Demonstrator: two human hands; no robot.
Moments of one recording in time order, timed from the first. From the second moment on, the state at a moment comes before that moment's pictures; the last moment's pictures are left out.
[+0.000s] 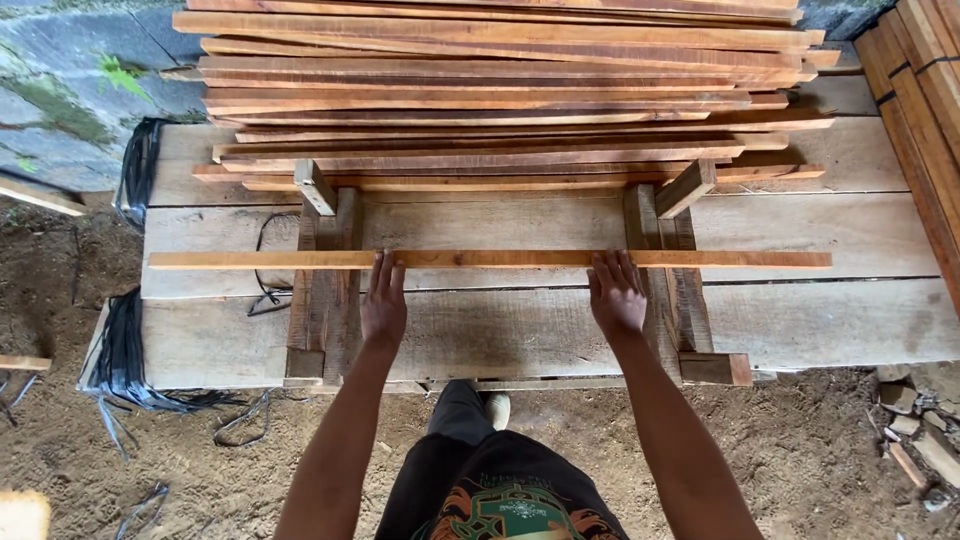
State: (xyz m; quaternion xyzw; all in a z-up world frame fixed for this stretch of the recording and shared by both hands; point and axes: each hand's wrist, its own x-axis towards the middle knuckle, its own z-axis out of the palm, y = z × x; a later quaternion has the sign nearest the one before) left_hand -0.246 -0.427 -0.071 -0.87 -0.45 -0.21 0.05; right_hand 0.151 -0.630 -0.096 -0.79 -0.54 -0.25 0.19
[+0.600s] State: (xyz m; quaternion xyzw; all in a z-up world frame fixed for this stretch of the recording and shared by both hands) left_hand -0.248 -0.426 -0.046 -0.88 -0.40 -0.25 0.09; right_hand 0.139 -0.645 -0.062 -0.75 -0.57 -0.28 0.17
